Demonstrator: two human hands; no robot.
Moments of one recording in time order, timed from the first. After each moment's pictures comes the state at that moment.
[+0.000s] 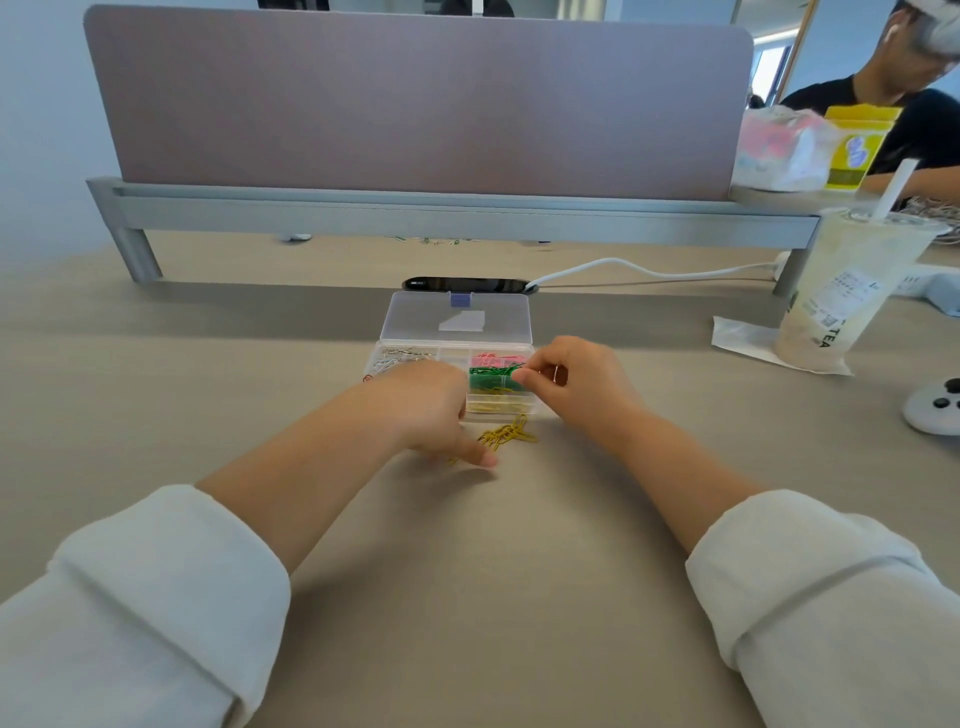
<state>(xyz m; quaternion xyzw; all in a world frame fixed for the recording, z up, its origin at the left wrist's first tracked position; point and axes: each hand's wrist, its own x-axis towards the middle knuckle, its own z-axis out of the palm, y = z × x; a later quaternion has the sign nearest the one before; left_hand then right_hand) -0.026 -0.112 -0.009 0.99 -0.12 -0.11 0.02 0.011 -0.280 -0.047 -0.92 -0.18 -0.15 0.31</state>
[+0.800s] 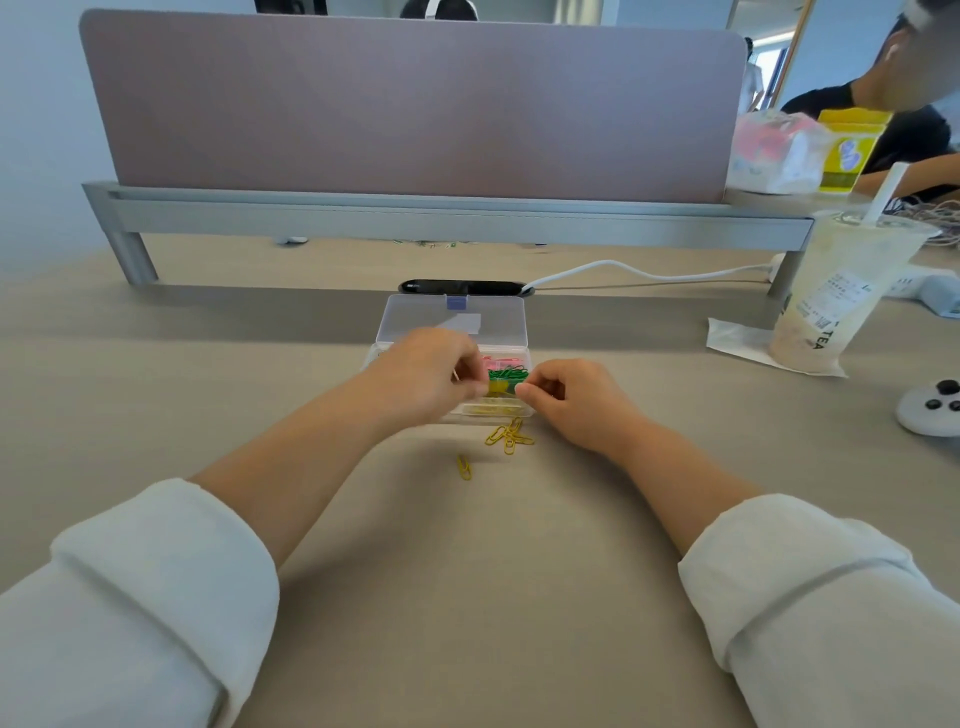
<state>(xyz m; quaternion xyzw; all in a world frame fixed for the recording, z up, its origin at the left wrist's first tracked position) -0.013 -0.108 -0.009 0.96 -0.18 0.06 0.20 0.013 -0.286 -0.056 -0.92 -0.18 -0.10 0.32</state>
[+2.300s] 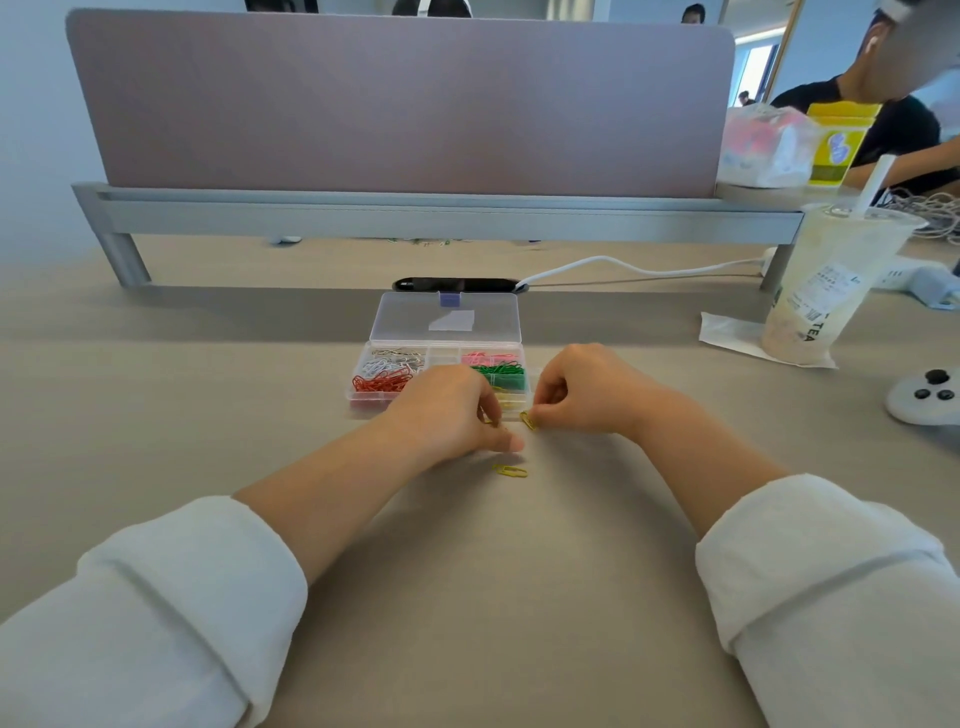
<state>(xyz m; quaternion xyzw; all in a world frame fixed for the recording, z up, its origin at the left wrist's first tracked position) -0.023 -0.132 -0.030 0.98 -0.14 0.01 0.15 0.001 -0.295 -0.025 -0.96 -0.20 -0.03 0.17</state>
